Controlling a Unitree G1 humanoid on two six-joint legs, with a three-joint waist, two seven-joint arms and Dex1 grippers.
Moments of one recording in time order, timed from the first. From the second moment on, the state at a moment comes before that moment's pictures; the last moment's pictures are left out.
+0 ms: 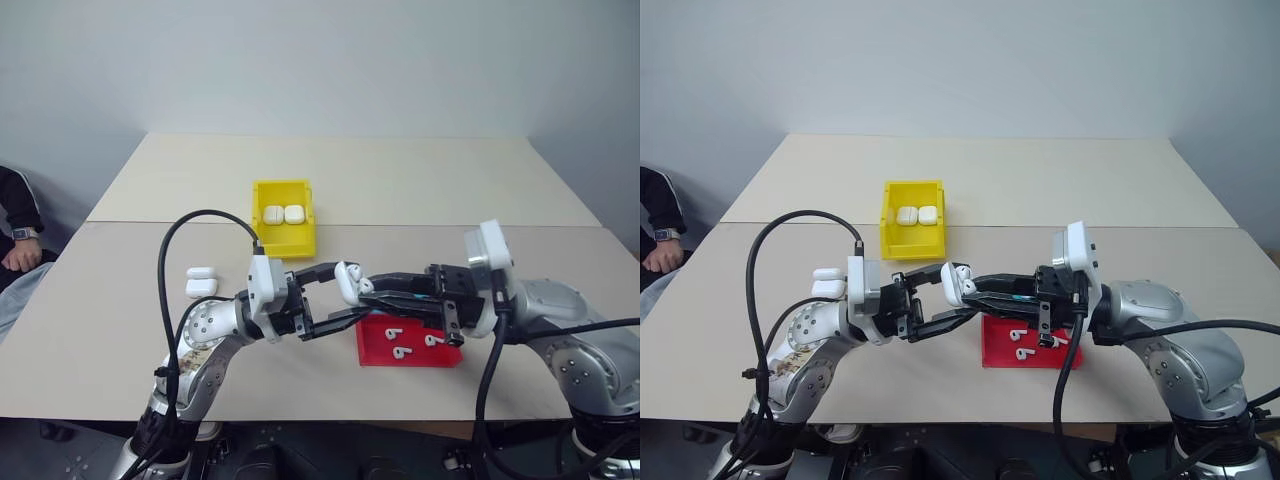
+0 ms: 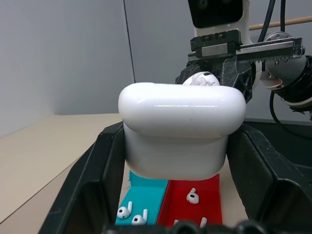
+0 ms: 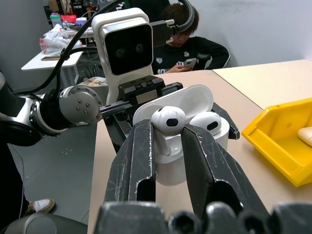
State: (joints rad) left arm -0.32 0.35 -0.15 -0.34 -0.51 0.14 -0.93; right arm -0.37 -0.68 -0.09 -0.54 0.85 0.64 0.96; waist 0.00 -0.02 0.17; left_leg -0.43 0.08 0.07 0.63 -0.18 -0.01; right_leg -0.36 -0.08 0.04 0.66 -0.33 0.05
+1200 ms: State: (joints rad) left arm -0.46 0.26 -0.25 -0.09 -0.28 0.02 -0.92; right arm -0.72 -0.84 0.09 -0.54 0.74 0.68 0.98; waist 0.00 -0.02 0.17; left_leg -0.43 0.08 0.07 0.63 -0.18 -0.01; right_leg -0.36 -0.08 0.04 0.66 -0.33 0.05
